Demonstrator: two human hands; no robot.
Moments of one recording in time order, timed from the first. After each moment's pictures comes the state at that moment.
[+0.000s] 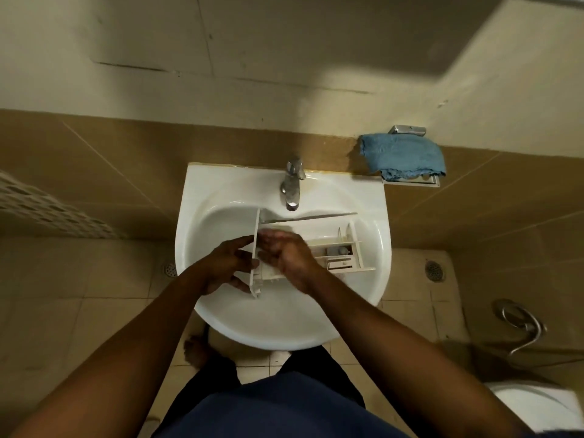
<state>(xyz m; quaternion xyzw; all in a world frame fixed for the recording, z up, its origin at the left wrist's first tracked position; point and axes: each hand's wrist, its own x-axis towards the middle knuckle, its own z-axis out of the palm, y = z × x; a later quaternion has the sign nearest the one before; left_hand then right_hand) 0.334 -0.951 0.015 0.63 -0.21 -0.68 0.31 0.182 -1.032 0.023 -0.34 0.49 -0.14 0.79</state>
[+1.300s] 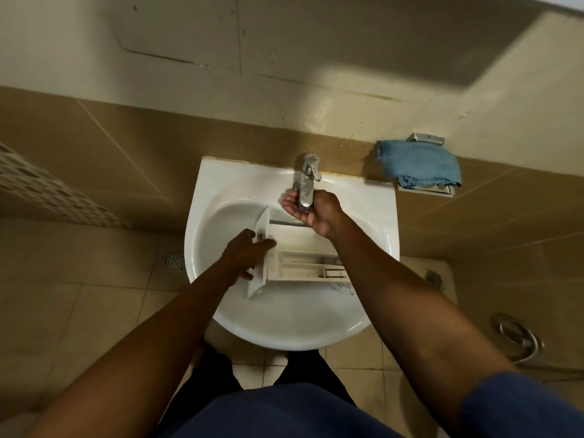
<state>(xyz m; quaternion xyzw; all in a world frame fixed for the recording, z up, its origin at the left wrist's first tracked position) 0.318 -0.969 0.005 0.76 -0.17 -0.56 0.27 0.202 -1.139 0.024 -0.25 0.52 -0.16 0.80</state>
